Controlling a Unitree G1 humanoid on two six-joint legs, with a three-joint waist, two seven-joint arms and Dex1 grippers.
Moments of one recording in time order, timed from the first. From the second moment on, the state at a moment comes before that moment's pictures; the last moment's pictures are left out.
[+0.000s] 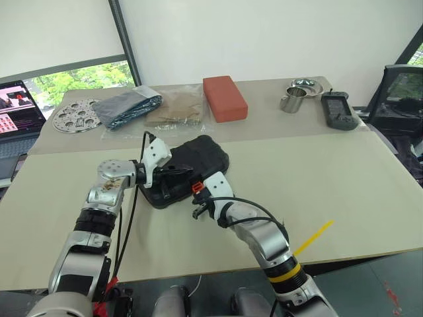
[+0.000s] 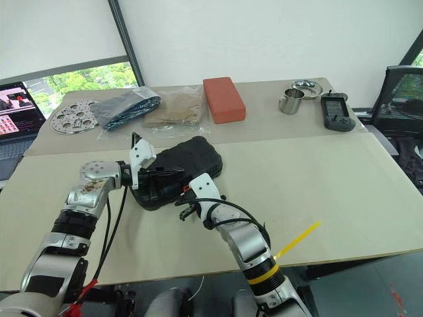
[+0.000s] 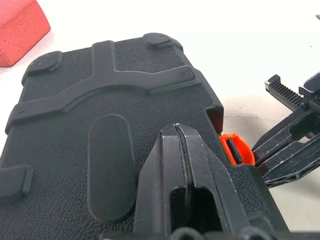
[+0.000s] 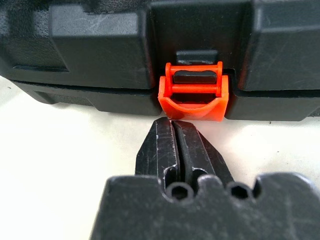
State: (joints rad) left arm -0.66 0.50 -0.08 0.45 -0.16 0.11 -1.17; right arm -0.36 -0.02 0.39 -0.13 0.06 0.75 0.28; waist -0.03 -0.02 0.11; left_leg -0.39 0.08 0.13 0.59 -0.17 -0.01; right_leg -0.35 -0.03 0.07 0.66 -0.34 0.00
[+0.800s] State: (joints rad) left arm -0.66 0.49 -0.08 0.46 -0.16 0.11 -1.14; right arm -0.35 0.00 0.38 -0.20 0.04 0.82 0.19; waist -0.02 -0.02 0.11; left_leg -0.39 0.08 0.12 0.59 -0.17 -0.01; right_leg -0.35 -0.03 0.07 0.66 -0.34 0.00
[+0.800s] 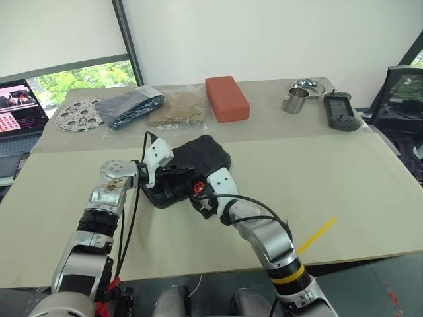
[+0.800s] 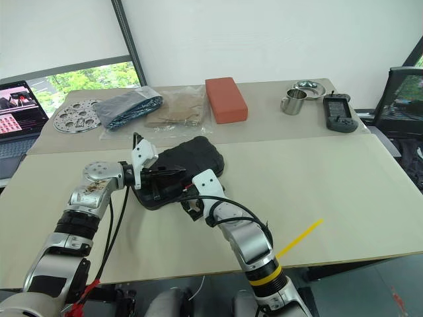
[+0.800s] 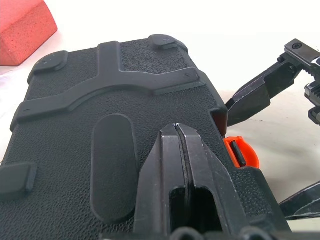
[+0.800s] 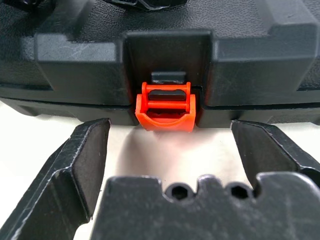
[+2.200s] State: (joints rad) left arm -0.66 0.49 -0.09 0.51 -0.16 0.04 -1.14; right arm -0.39 -0.05 0.39 -0.29 0.02 0.88 0.23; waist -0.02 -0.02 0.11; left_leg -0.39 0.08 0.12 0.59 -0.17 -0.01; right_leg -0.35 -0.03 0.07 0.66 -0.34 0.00
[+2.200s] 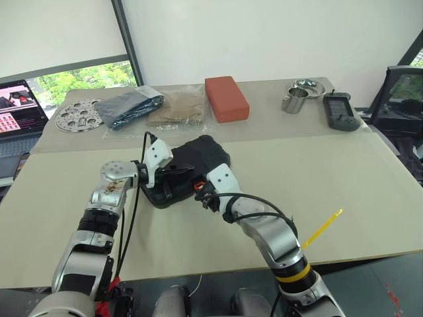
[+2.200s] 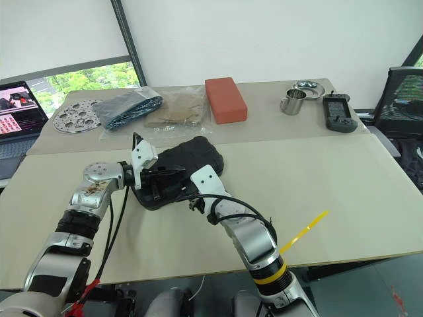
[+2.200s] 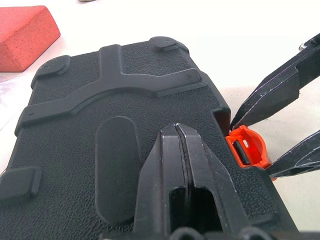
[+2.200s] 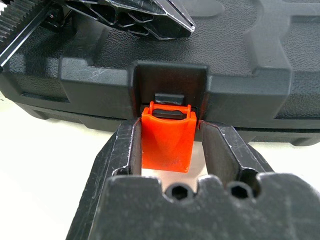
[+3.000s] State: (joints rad) left arm -0.67 0.49 -0.09 0.53 -0.15 0.02 -1.14; right arm -0.40 -0.02 0.38 -0.29 0.00 0.84 0.19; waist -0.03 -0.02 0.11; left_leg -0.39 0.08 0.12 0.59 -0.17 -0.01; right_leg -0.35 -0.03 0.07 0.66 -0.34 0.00
